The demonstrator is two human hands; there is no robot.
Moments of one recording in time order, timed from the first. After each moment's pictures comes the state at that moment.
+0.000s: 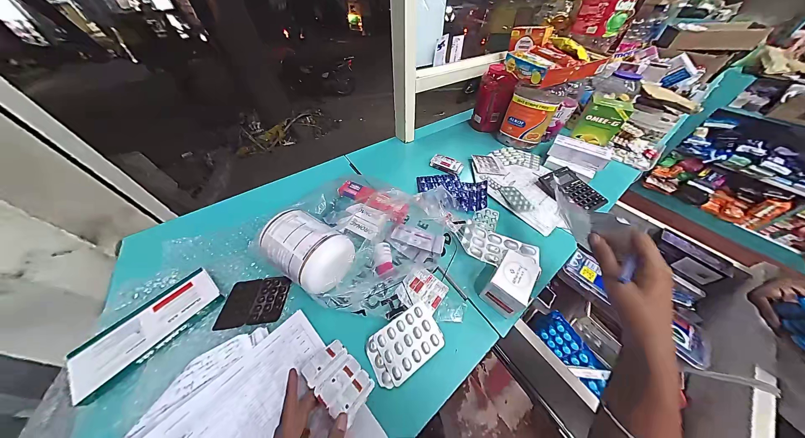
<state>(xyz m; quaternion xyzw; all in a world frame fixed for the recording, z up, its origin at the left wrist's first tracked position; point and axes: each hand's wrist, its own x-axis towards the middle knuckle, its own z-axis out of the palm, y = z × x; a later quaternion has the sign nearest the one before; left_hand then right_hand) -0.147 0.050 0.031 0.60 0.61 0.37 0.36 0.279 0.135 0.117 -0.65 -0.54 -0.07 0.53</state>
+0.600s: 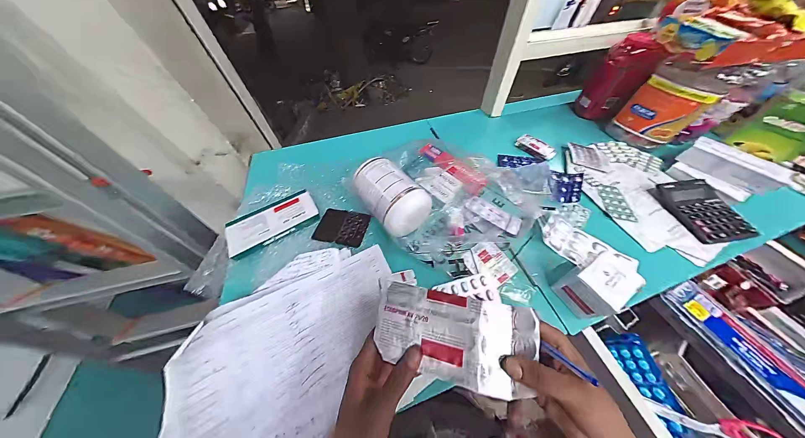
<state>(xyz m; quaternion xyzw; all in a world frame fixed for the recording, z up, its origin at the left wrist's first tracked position) -0.122 0.028 0.054 0.32 0.40 0.63 0.59 0.105 0.076 0.084 -0.27 -0.45 0.71 0.46</state>
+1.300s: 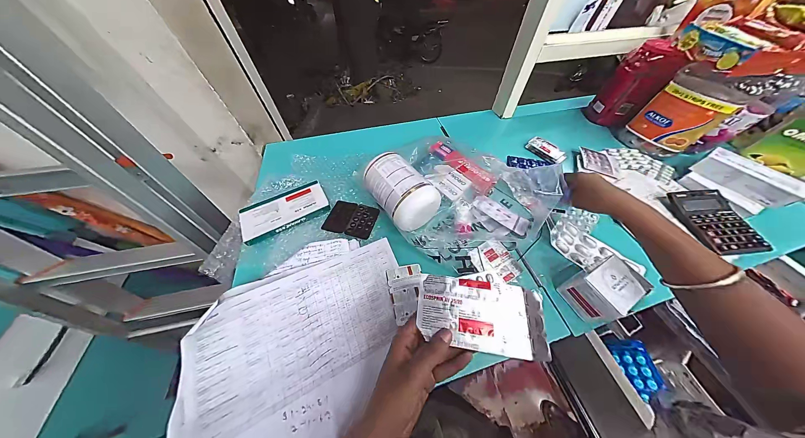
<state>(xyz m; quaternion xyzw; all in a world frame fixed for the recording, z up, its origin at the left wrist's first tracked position) -0.097 0.047 0.055 0.19 0.34 0.57 0.72 0.214 0.345 0.141 -0.62 -0.78 0.13 0.01</state>
